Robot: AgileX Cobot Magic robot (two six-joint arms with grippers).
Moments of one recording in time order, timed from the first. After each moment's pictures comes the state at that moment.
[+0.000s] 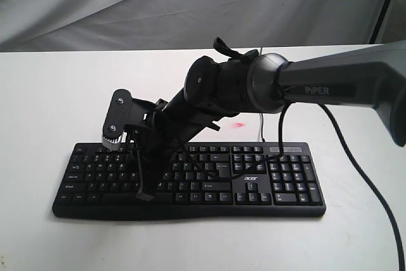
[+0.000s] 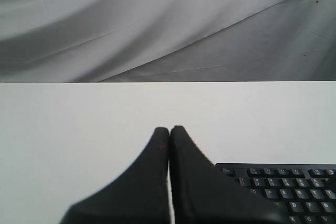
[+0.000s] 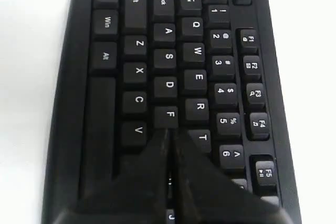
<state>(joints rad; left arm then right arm) 0.01 0.00 -0.01 -0.10 0.22 0.09 0.47 2.16 -1.48 0.73 0.57 -1.35</state>
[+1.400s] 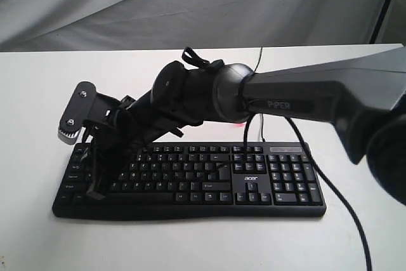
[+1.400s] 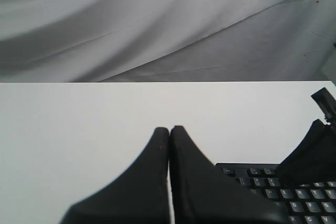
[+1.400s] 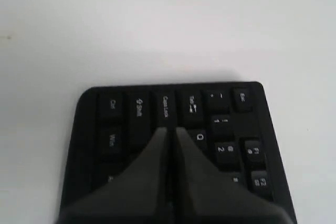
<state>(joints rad) 0.01 0.00 -0.01 -0.10 0.22 0.09 0.54 2.23 -1.61 0.91 0.50 -1.40</state>
